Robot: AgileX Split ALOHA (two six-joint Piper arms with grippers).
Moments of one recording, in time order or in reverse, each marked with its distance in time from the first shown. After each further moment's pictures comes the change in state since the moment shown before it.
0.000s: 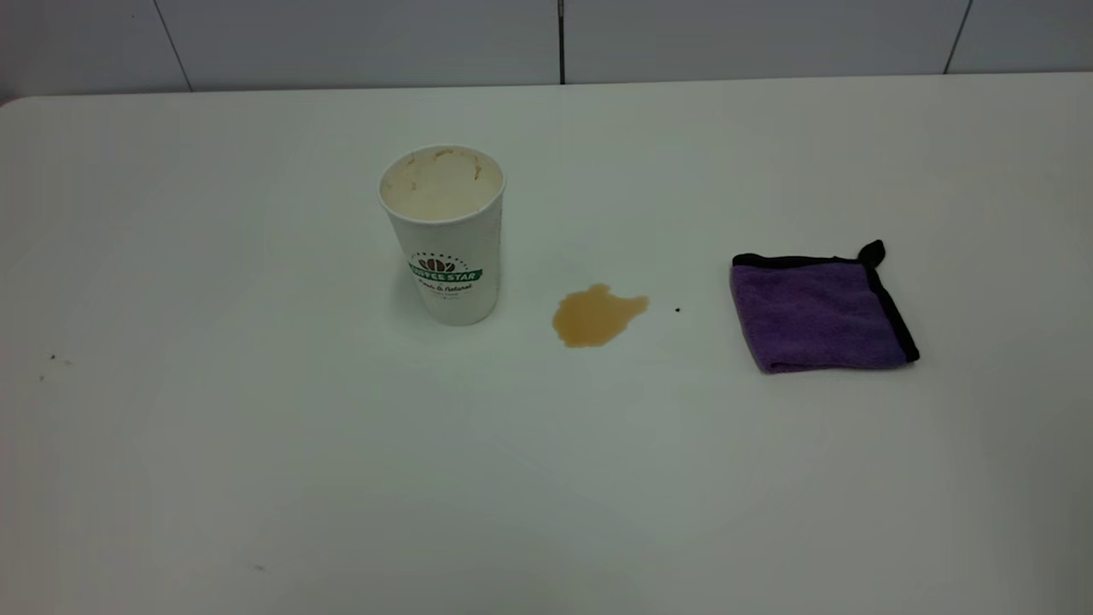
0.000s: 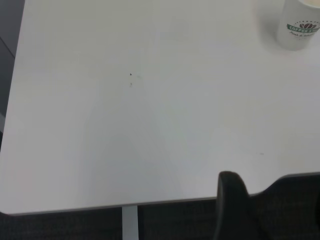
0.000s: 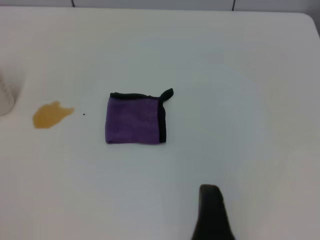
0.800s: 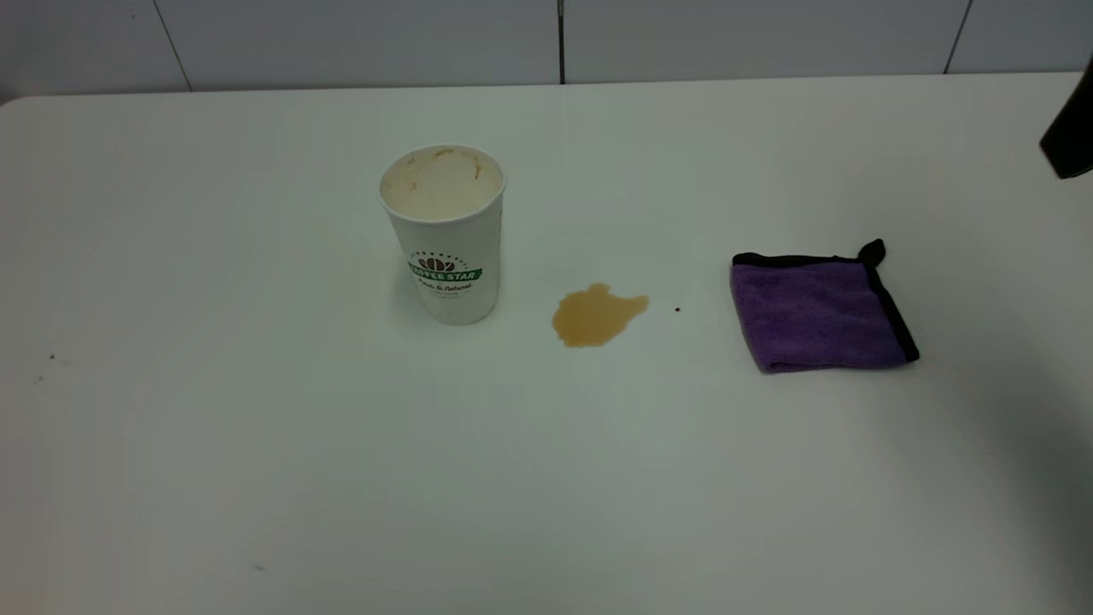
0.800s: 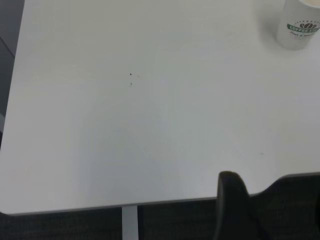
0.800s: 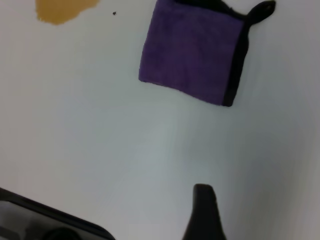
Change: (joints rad) left arm 0.000 0.000 0.000 0.000 0.000 -0.001; right arm 0.011 1.306 -0.273 0.309 -0.441 -0.502
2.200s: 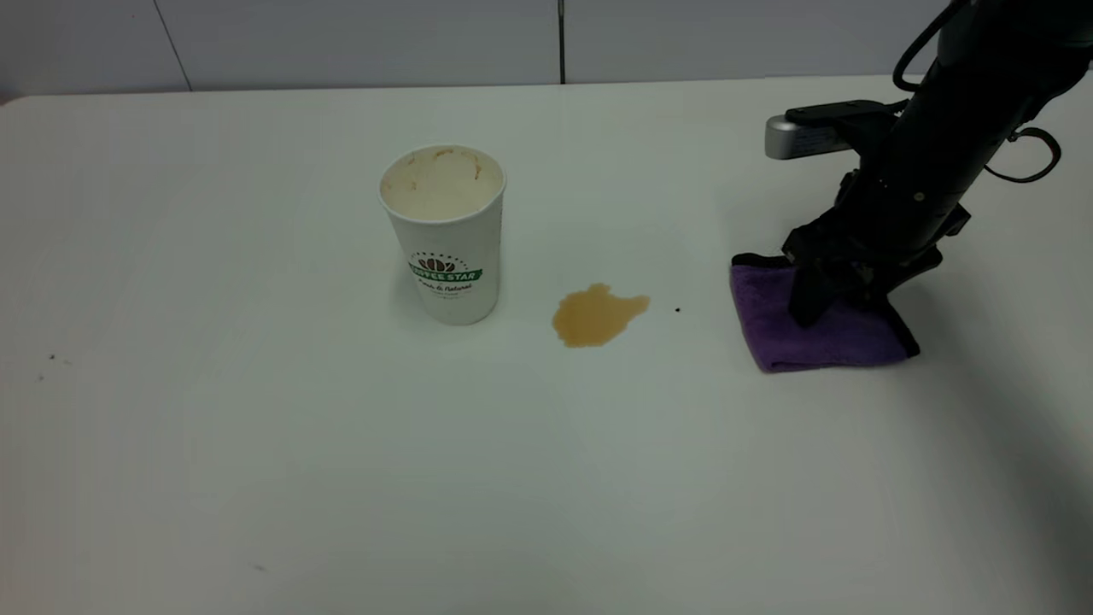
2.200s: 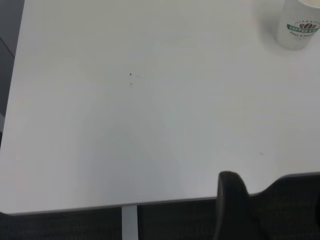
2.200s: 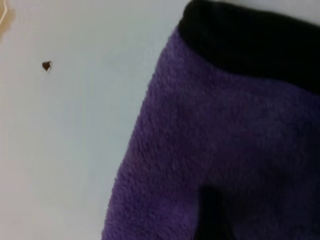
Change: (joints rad) left arm 0.000 0.000 0.000 0.000 0.000 -0.001; right arm 0.091 0.932 -0.645 0.069 -0.049 -0.068
